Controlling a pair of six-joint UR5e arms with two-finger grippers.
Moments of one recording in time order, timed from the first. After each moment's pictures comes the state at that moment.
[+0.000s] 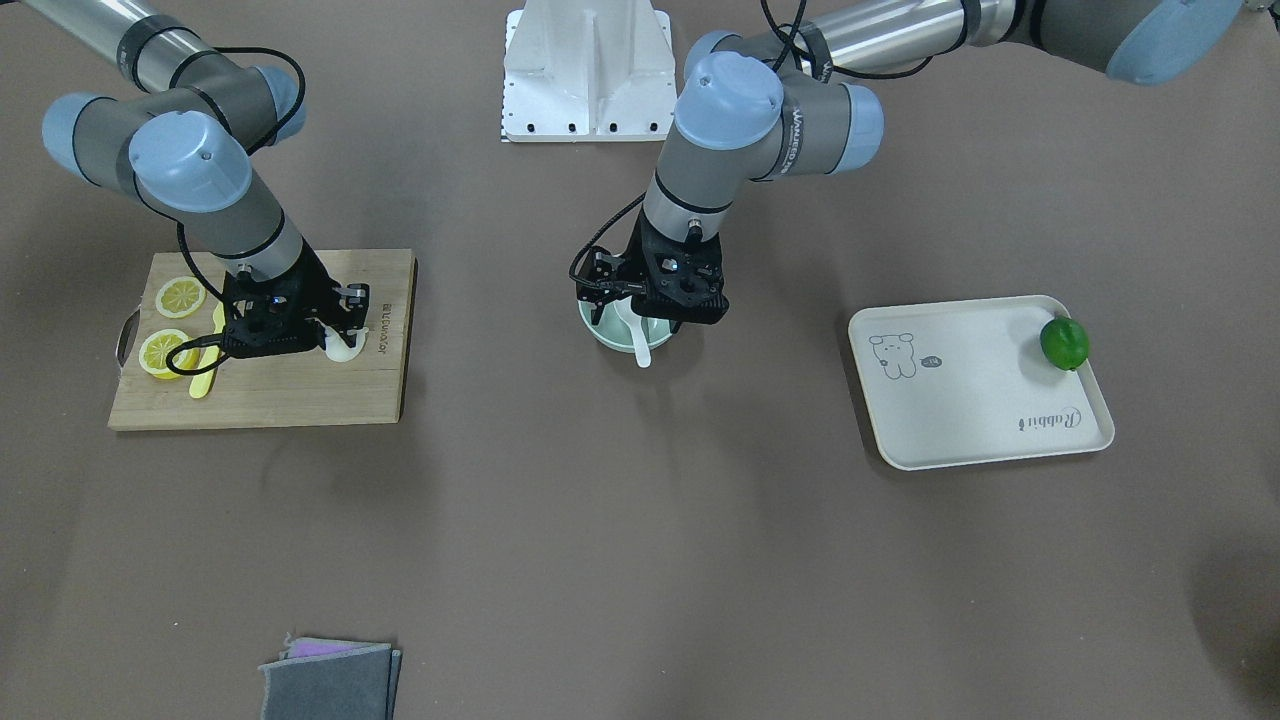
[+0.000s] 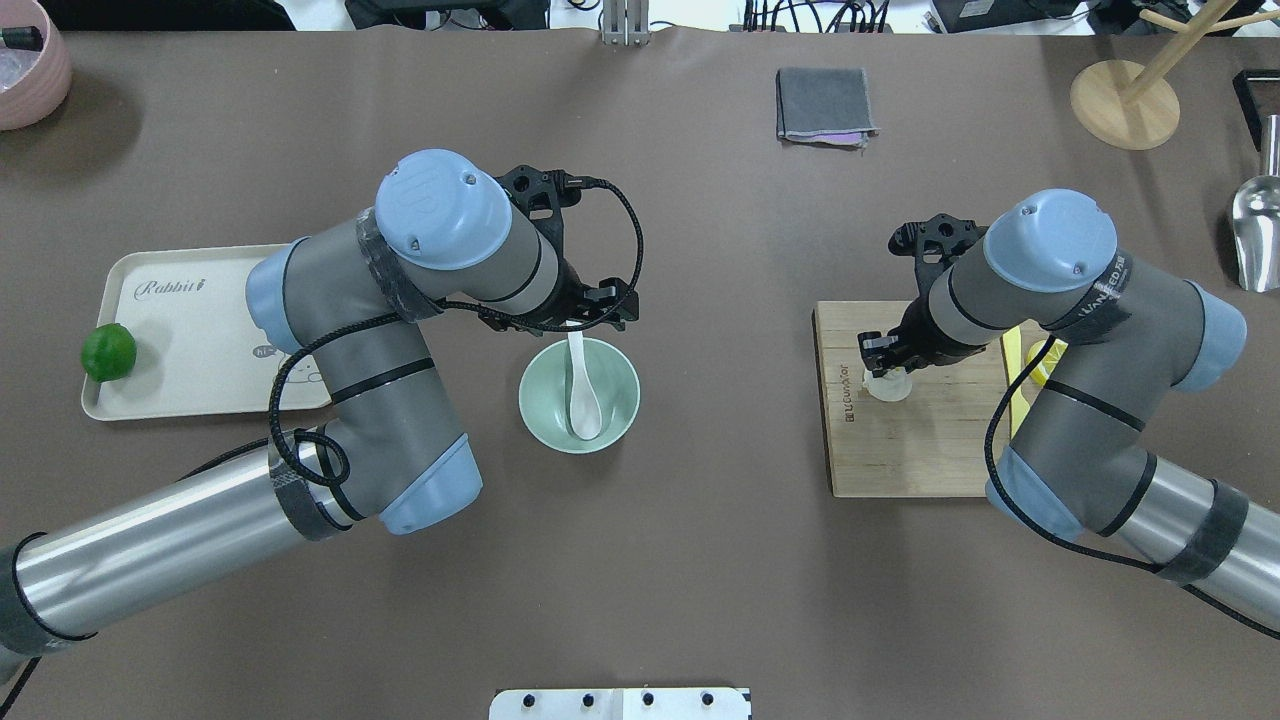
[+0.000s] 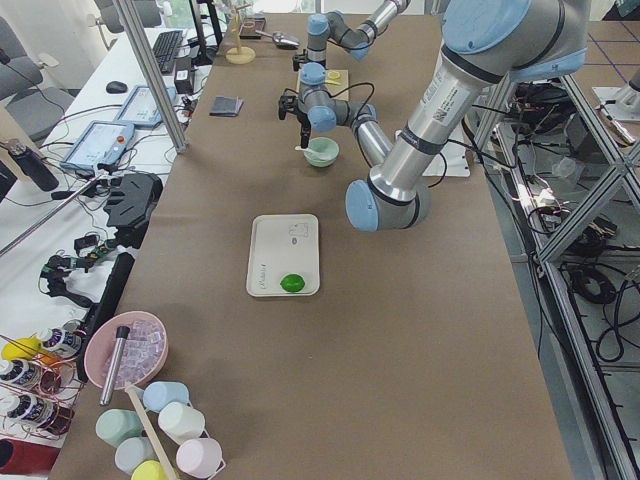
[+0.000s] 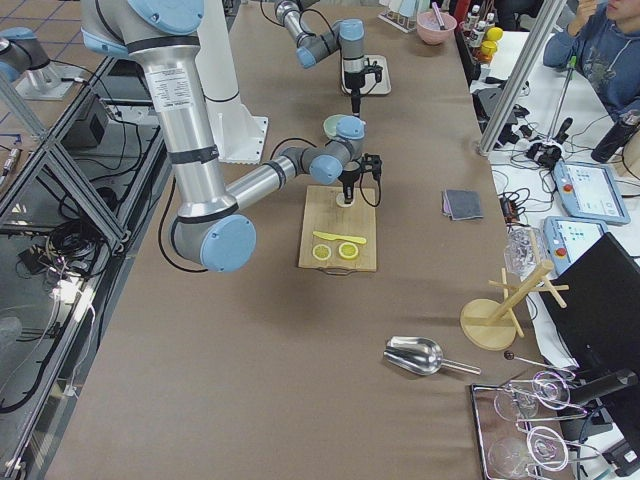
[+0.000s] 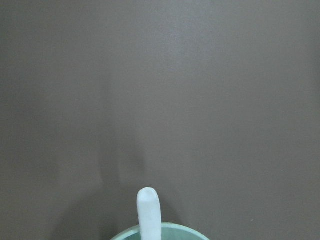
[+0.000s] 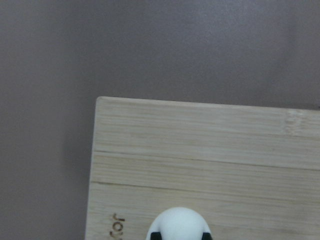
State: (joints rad) left arm -0.58 -2.31 -1.57 -1.85 -1.91 -1.24; right arm 0.70 -1.29 1.74 -1.30 2.03 0.99
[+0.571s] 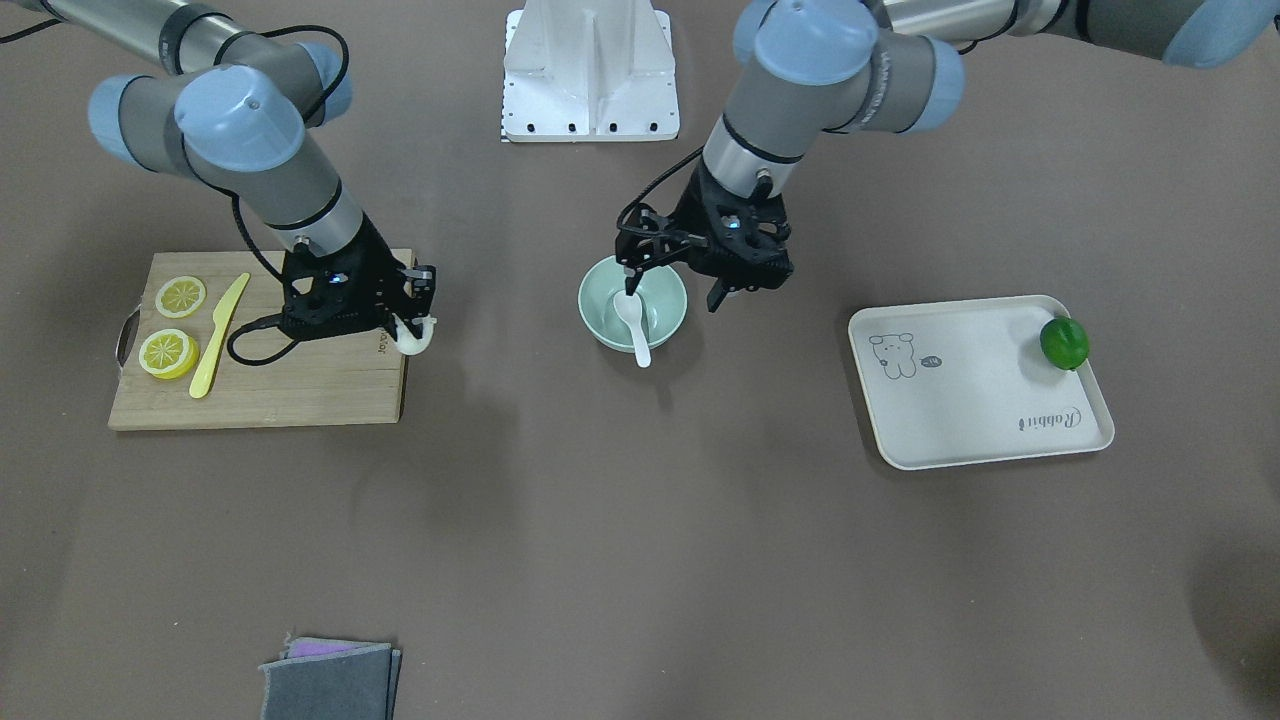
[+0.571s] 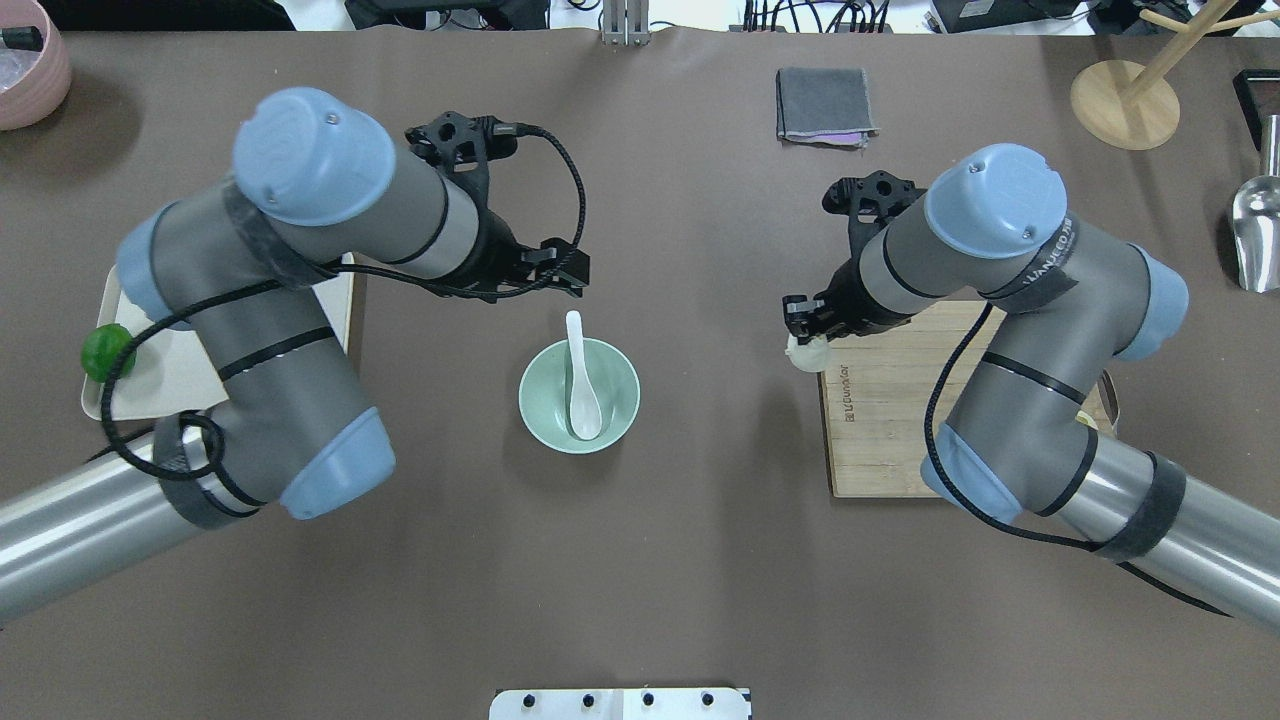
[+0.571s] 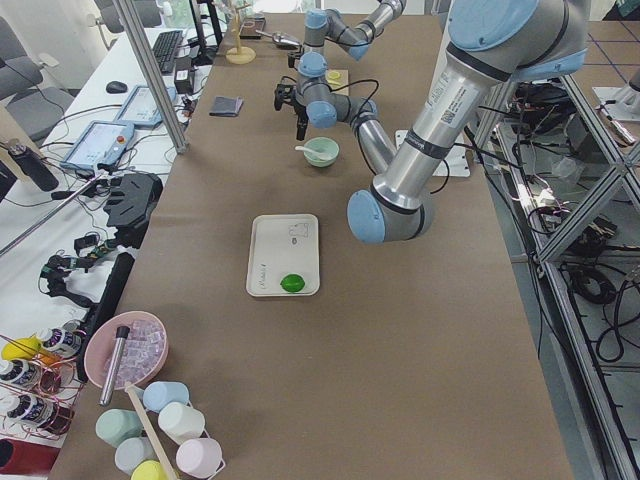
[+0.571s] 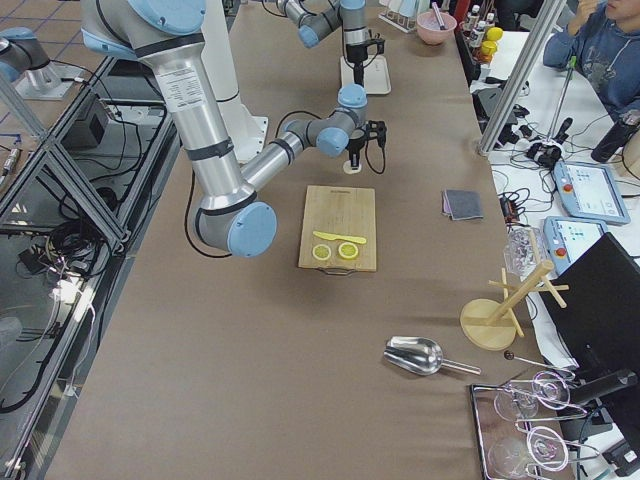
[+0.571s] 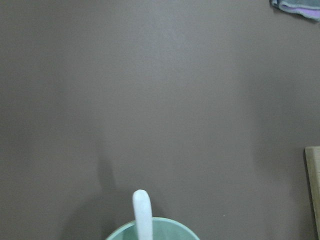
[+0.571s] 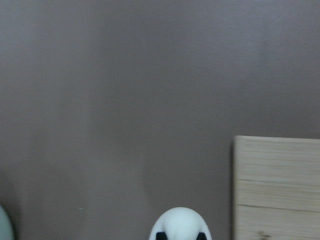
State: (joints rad) left arm -0.69 -2.16 -1.79 -1.85 -2.00 -1.14; right arm 0.66 -1.11 1.75 -1.31 1.99 1.14
